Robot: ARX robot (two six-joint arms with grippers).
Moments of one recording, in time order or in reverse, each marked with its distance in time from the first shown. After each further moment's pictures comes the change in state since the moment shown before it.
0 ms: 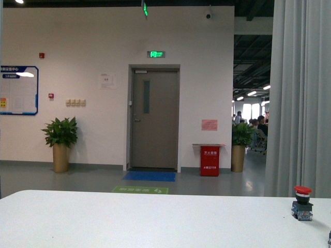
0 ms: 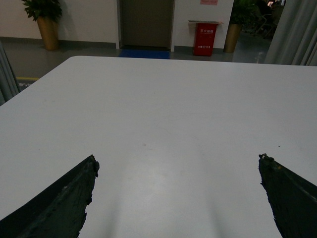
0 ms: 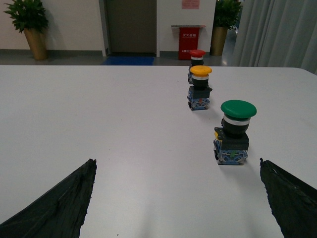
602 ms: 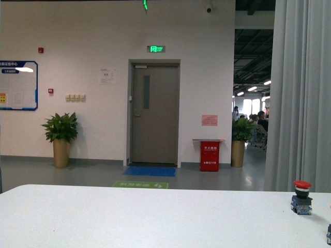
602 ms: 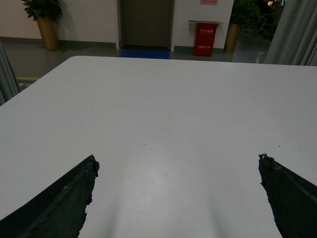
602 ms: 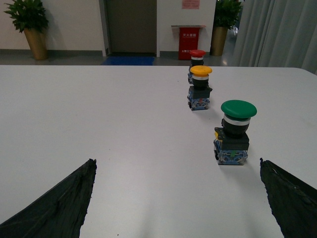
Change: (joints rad) left arm 0.000 0.000 0.000 0.000 0.000 0.000; right arm 0.000 0.000 0.000 0.000 0.000 0.000
